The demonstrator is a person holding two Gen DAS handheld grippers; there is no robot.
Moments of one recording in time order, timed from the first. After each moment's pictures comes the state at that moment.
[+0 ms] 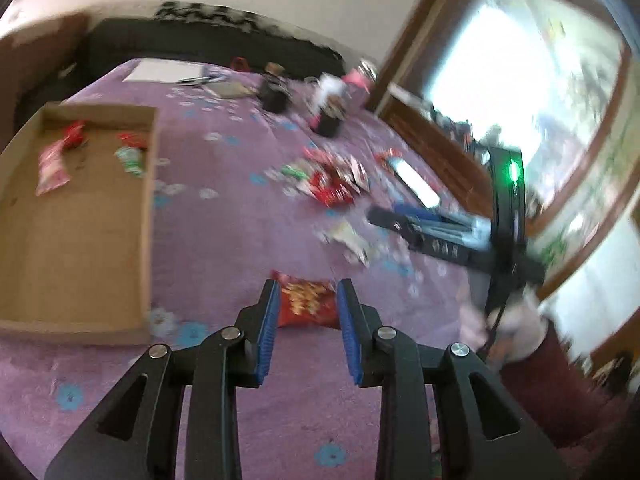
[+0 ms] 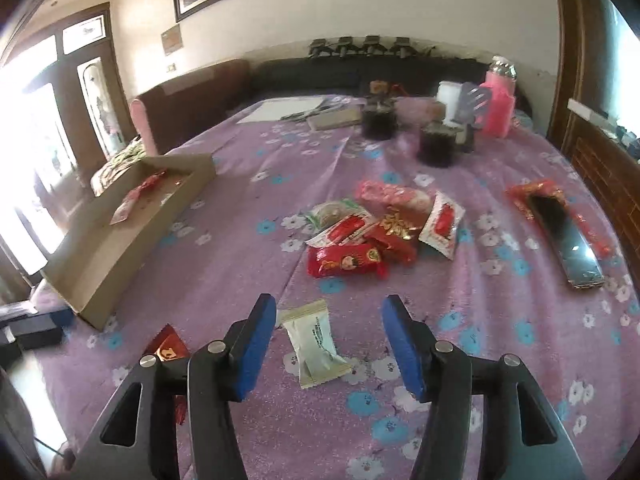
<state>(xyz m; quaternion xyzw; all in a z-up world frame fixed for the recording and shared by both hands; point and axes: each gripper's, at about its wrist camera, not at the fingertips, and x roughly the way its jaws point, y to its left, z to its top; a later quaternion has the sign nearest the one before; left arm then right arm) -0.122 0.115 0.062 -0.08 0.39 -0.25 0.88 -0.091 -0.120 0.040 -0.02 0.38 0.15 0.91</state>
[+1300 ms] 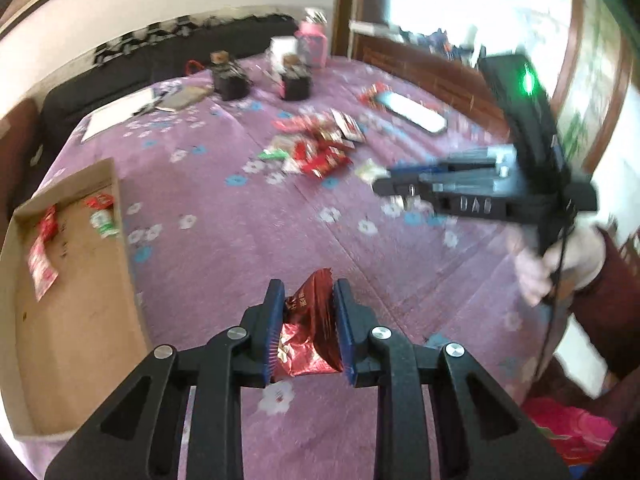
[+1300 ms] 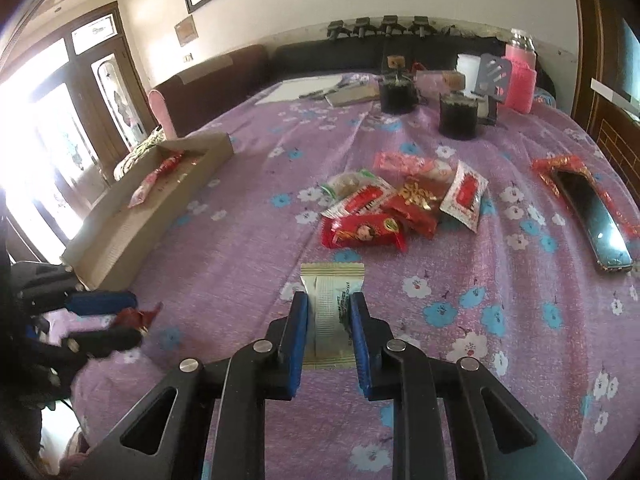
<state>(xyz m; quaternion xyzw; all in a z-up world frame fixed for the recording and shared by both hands) -0.105 0.091 0.065 0.08 0.40 -0.27 0.87 -0.092 -0.127 0.029 0.00 0.40 0.19 0.90</state>
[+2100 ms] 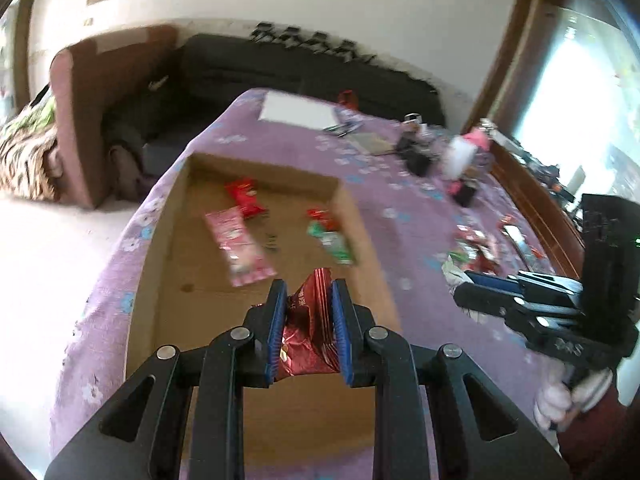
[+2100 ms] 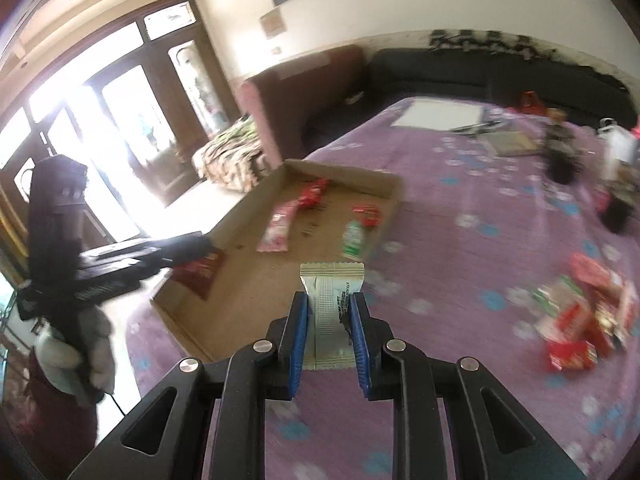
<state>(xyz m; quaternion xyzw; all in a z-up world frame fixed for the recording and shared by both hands) -0.043 0.284 0.082 -0.11 0.38 -0.08 0.91 -0.055 0.053 0.079 0.00 0.39 0.34 0.85</state>
